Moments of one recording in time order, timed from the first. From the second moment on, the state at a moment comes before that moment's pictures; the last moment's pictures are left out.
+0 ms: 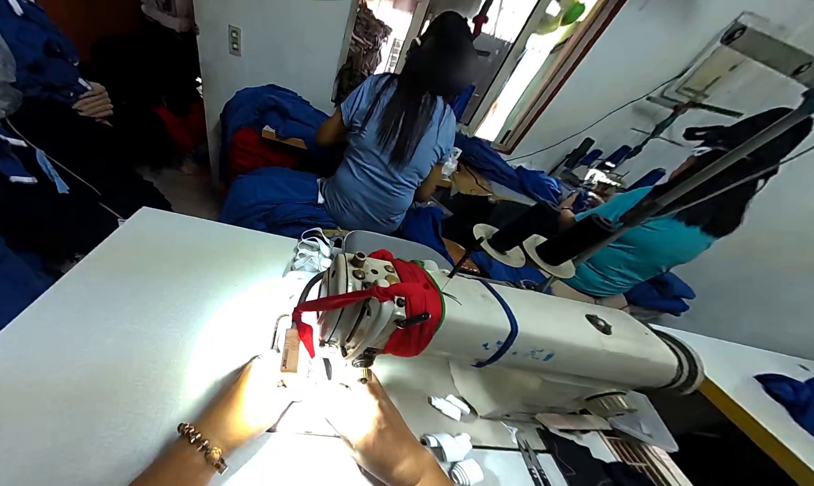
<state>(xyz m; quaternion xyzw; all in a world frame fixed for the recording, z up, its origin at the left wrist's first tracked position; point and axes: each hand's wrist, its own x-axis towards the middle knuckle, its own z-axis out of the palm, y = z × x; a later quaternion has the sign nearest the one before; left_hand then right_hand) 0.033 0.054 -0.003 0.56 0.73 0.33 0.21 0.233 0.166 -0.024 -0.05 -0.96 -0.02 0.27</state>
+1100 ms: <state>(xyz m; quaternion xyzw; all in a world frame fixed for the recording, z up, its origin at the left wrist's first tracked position) 0.044 0.056 -0.040 0.68 0.68 0.24 -0.08 0.215 0.169 -0.035 -0.14 -0.95 0.15 0.25</state>
